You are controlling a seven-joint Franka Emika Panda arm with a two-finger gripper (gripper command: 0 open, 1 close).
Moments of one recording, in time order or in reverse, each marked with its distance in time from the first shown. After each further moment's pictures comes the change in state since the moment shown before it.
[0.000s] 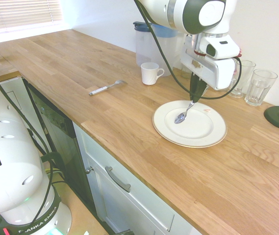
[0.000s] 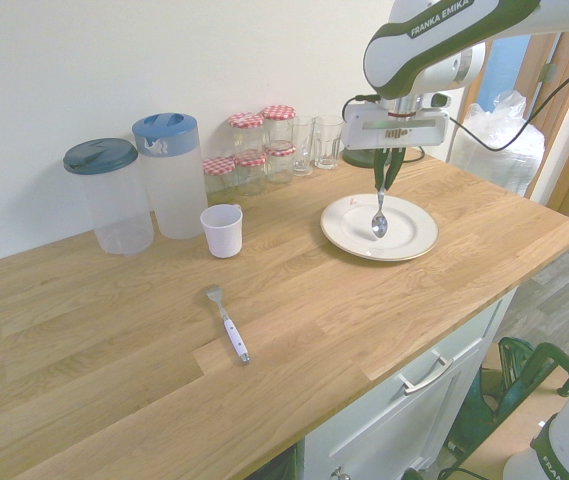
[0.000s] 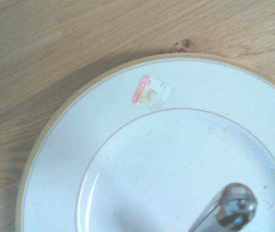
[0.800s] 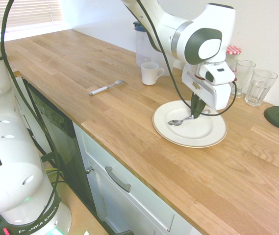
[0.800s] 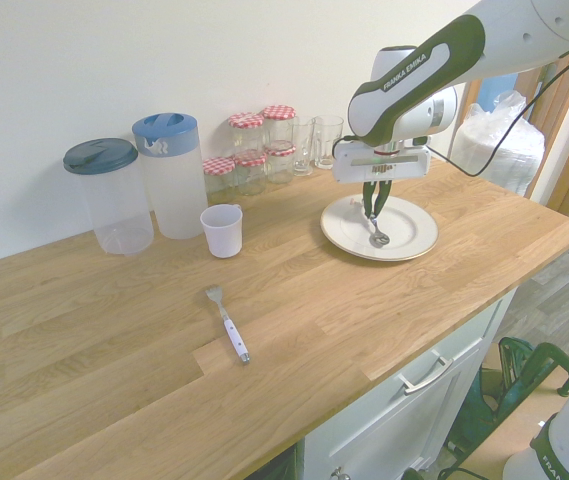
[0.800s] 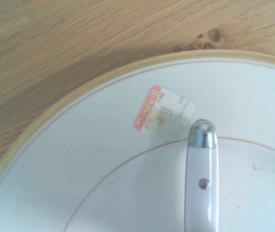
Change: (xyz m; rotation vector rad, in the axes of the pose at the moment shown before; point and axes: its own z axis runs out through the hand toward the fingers) arm 0.010 -0.021 0.076 -0.012 0.009 -0.002
